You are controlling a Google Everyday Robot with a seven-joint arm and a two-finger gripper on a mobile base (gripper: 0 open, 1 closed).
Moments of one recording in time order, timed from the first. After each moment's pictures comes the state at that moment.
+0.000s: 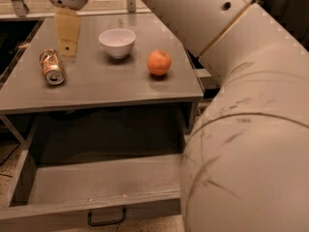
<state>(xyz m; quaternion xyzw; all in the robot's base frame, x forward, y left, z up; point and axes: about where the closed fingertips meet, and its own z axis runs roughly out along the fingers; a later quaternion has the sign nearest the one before) 0.608 0.193 1.010 -0.77 0.59 0.00 0.25</state>
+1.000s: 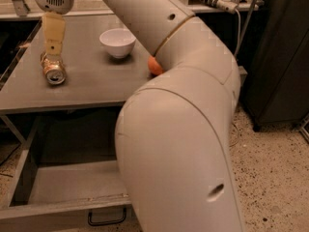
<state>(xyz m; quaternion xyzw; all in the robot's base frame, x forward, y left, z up) 0.657 0.248 0.981 -0.77 0.59 0.04 0.25</state>
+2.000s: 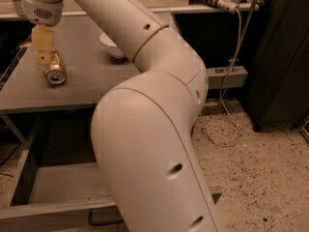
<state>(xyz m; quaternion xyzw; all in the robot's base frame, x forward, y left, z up) 0.662 0.290 0.947 -0.79 0.56 0.07 0.23</state>
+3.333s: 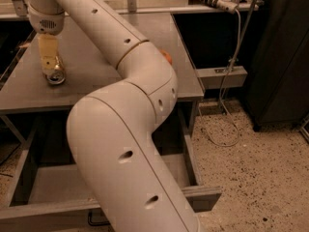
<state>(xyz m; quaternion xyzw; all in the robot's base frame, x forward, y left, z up) 0.700 0.311 0.903 -0.80 0.55 0.07 0.21</state>
